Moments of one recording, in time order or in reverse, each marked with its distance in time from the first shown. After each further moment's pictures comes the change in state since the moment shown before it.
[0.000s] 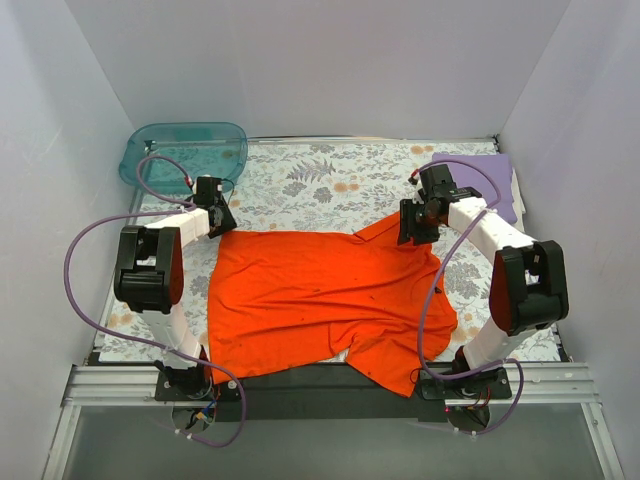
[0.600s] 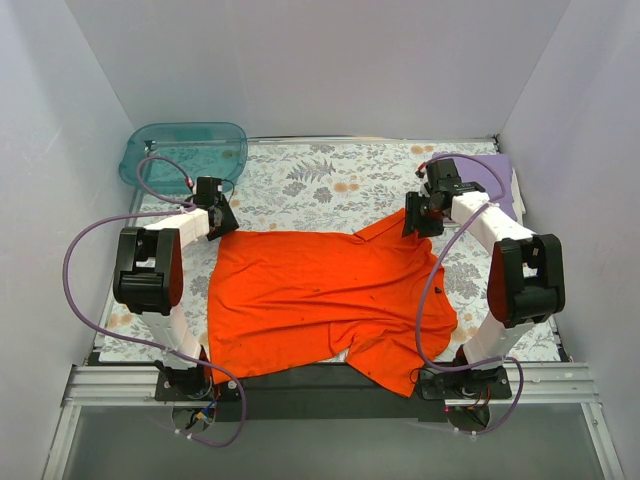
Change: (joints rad) left arm 0.000 -0.013 -0.002 -0.032 0.014 -0.014; right arm -0.046 0.051 0.049 0.024 0.012 0.004
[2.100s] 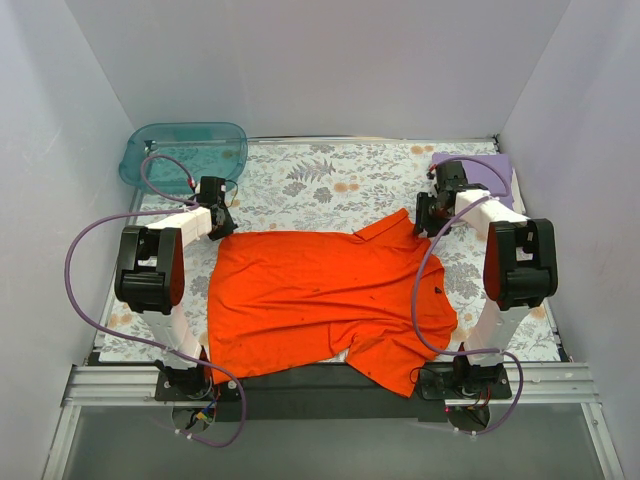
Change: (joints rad) left arm -0.015 0.009 0.020 -0.058 -0.040 0.009; right arm -0.085 0.128 0.009 0.103 0.036 -0.017
